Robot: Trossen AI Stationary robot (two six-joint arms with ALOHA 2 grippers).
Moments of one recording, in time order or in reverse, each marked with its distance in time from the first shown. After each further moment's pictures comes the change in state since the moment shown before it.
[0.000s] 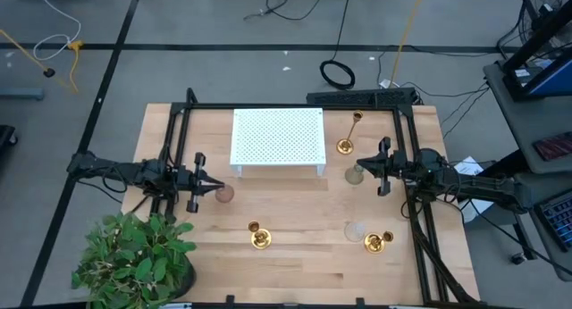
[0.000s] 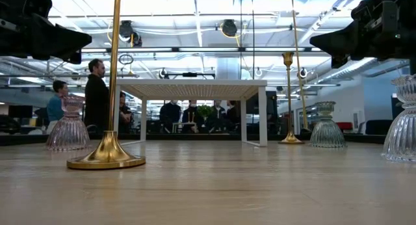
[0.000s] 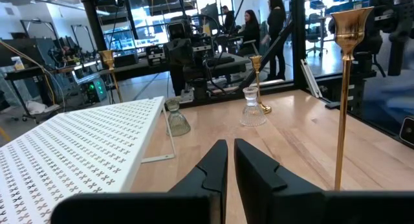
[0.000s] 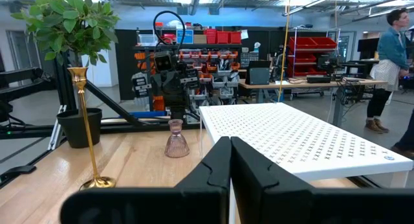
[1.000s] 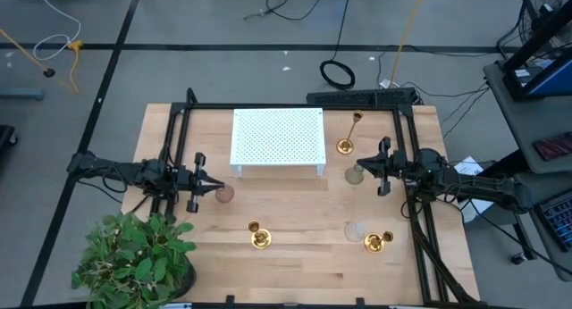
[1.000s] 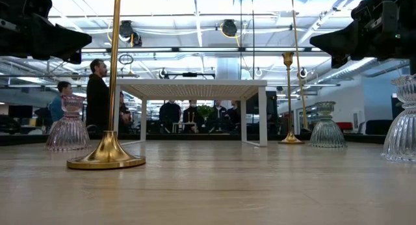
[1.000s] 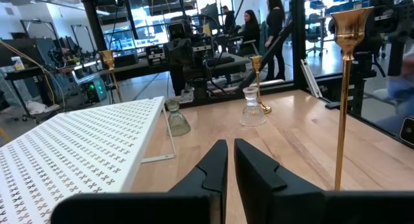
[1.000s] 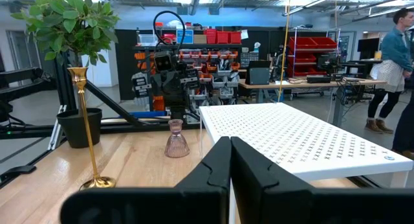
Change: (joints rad) left arm 0.000 0.000 0.000 0.000 0.000 0.000; right arm 0.000 0.000 0.000 0.000 0.000 0.000
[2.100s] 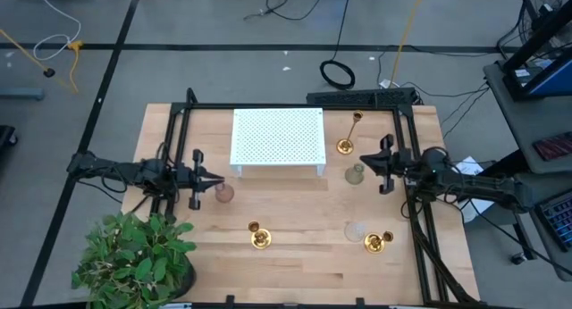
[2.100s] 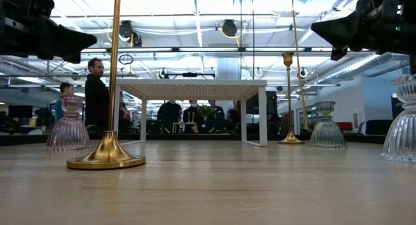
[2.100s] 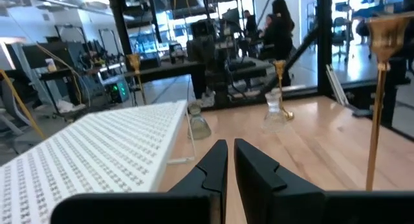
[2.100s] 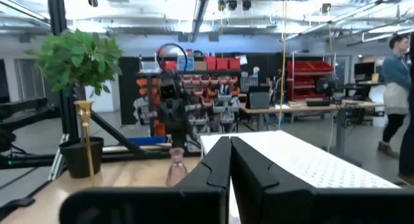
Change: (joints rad) left arm 0.001 0.000 0.000 0.034 -0.087 0.004; right arm 0.000 0.026 0.000 0.132 0.007 0.024
